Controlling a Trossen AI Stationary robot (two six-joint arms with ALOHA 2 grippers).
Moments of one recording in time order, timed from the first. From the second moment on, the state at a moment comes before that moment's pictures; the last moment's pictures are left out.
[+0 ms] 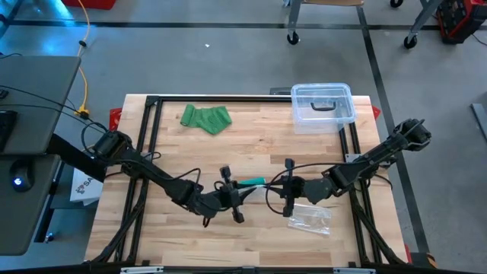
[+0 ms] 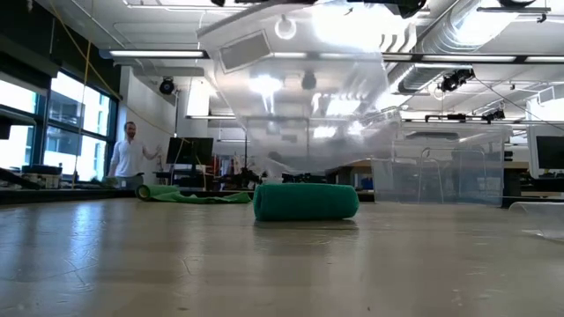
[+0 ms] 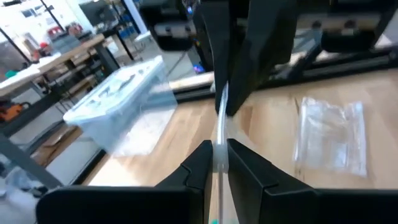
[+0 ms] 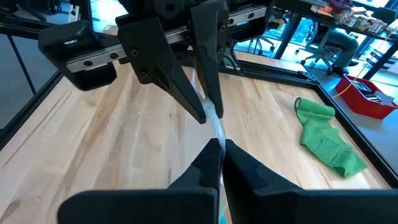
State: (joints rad) left arm -0.51 1.72 1.08 0.33 -0.89 0.12; right arm 0.51 1.38 0.87 0.09 0.59 0.00
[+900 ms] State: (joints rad) left arm -0.54 1.56 1.08 -0.02 -0.77 -0.05; right arm 0.51 1.38 0.87 0.09 0.59 0.00
